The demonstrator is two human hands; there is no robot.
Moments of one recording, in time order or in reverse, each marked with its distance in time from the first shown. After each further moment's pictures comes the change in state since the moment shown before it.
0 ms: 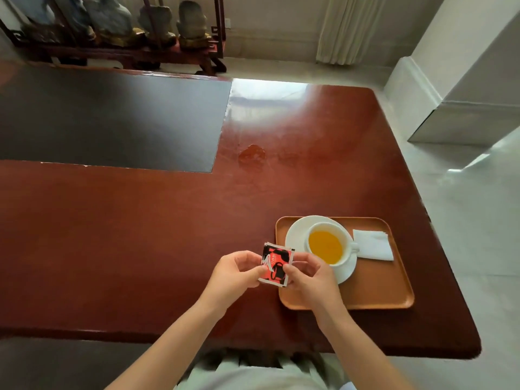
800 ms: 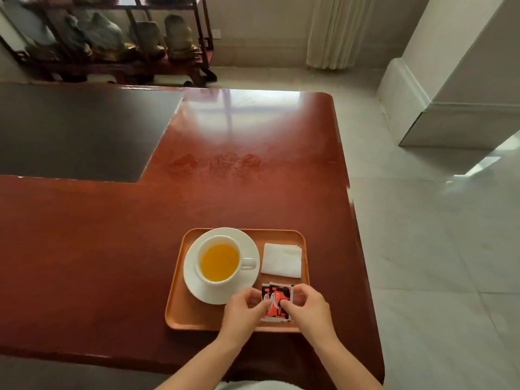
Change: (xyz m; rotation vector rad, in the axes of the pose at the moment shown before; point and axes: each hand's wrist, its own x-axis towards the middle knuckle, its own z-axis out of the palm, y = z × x) left_hand 0.042 -0.019 0.272 0.174 0.175 -0.118; right_hand 0.058 0.080 -0.238 -0.388 -0.025 0.093
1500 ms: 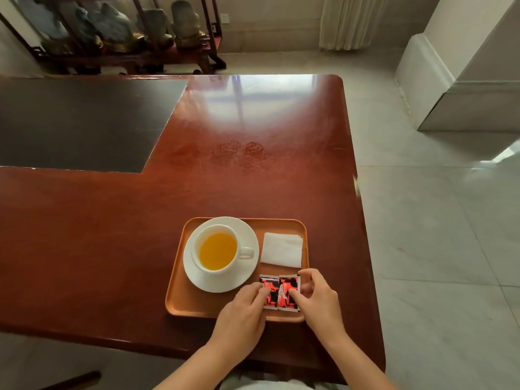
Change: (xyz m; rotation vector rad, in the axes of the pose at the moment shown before) left_hand -0.016 -0.021 0.005 0.884 -0.024 0.570; right_hand 0.016 0.031 -0.009 -0.089 0.034 -0.132
